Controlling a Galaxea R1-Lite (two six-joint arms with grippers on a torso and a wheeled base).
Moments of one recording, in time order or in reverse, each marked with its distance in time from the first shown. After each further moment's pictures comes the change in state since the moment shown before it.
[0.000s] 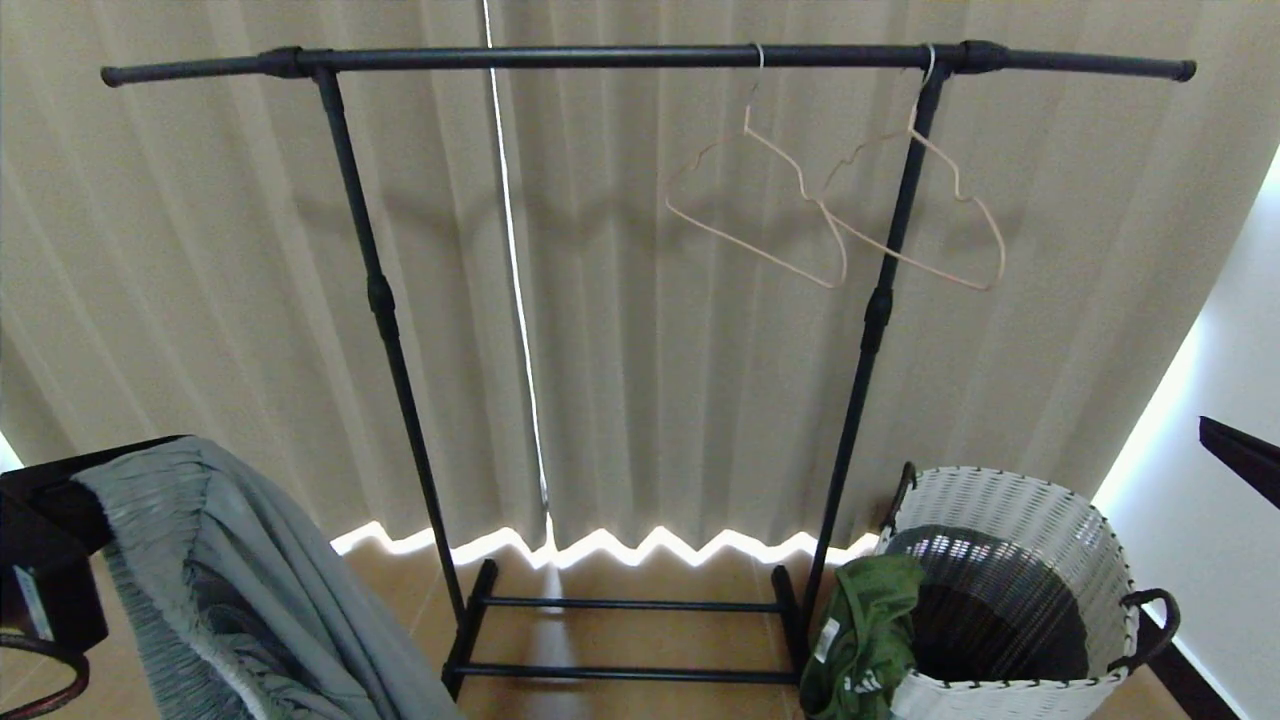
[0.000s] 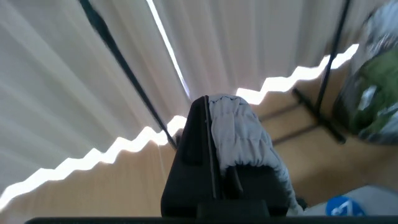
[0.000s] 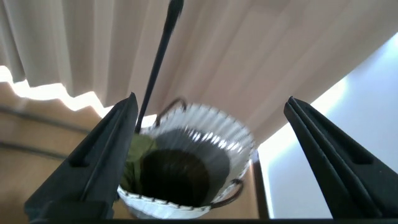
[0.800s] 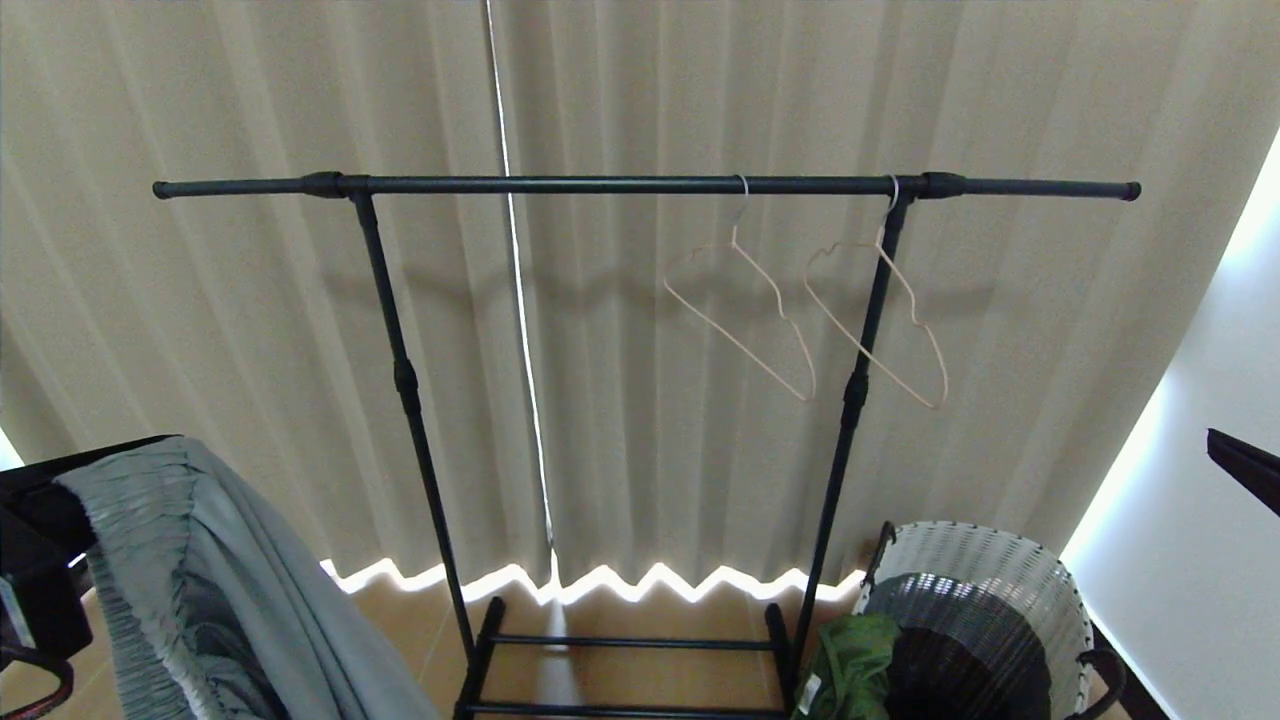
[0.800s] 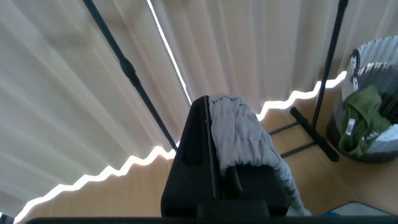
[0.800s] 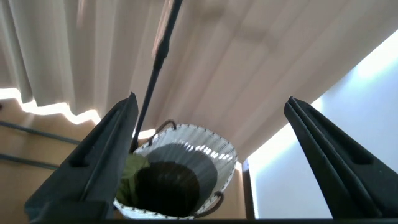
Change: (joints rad) left arm 0.002 -0.016 0.002 0.001 -0.001 -0.003; right arm 0.003 -0.027 0.024 -0.001 0.006 0.002
